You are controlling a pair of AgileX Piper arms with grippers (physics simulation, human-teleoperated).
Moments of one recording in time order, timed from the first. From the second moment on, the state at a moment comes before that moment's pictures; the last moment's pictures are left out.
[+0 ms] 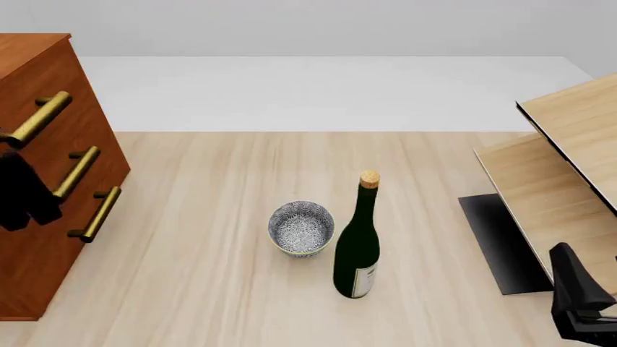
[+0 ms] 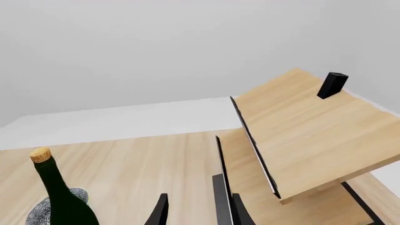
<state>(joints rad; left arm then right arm) 0.32 1.13 -0.43 -0.56 1.52 -0.04 0.01 -0.01 -0.01 0.09</state>
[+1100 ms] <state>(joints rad) 0.31 1.16 -0.43 -0.65 1.55 -0.04 0.01 -0.01 0.00 0.09</state>
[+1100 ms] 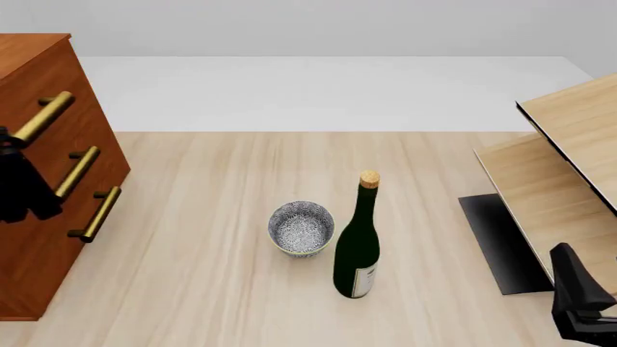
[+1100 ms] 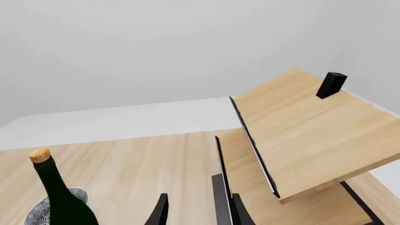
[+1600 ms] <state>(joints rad) 0.25 1.14 -0.41 -0.66 1.56 -0.04 0.01 -0.01 0.00 0.09</state>
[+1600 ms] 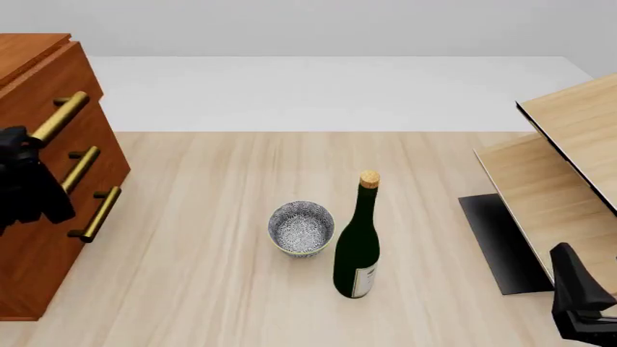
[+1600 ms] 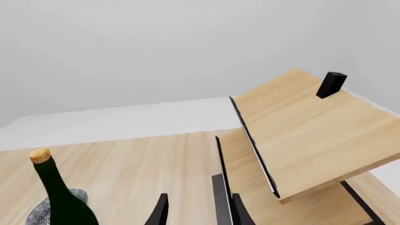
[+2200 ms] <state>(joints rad) 0.19 1.13 -0.40 -0.67 1.58 -0.04 0.01 -0.01 -0.01 0.10</state>
